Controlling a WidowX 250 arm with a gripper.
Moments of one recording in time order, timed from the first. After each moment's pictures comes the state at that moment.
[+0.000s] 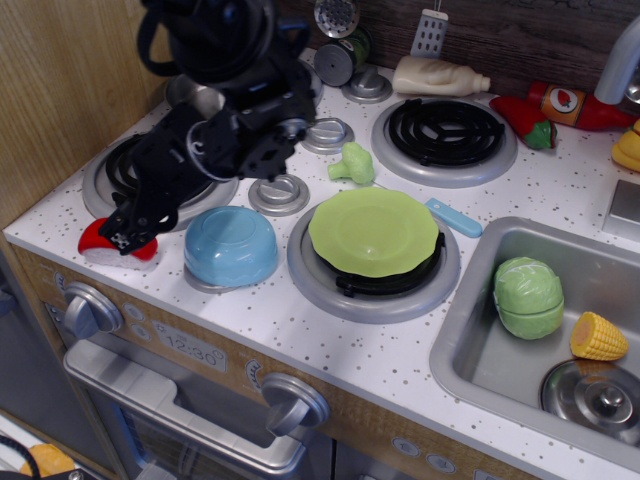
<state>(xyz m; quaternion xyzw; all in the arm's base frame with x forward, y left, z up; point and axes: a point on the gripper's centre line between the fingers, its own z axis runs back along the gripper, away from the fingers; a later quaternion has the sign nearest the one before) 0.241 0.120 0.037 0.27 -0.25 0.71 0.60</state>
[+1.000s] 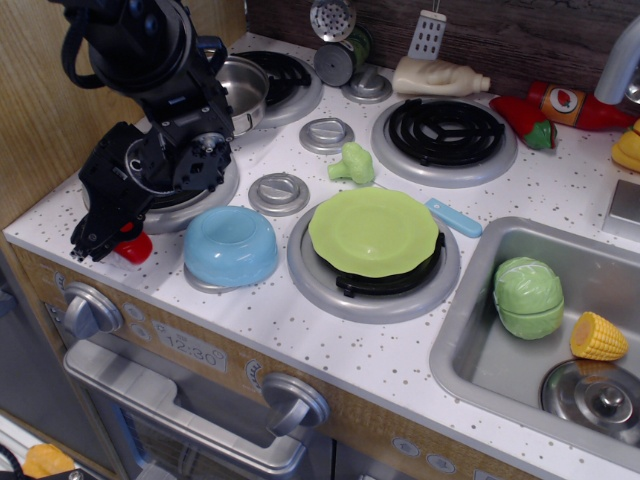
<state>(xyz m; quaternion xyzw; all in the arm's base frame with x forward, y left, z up) 0.234 0.151 0.011 0.22 -0.23 0.72 0.62</state>
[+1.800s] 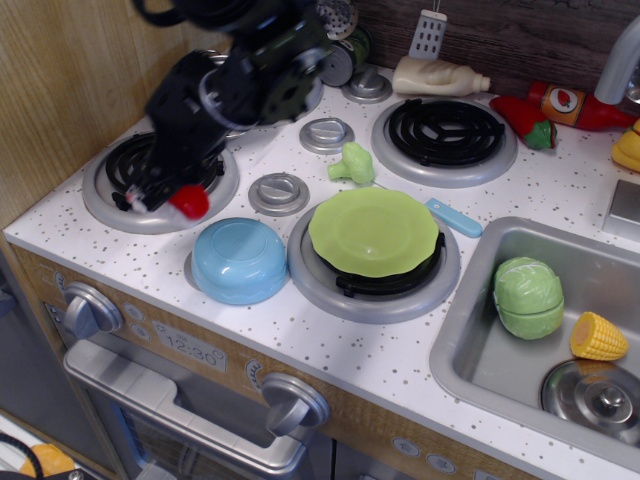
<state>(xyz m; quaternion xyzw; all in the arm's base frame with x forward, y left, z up) 0.261 0.096 0.073 0.26 -0.22 0.68 0.65</state>
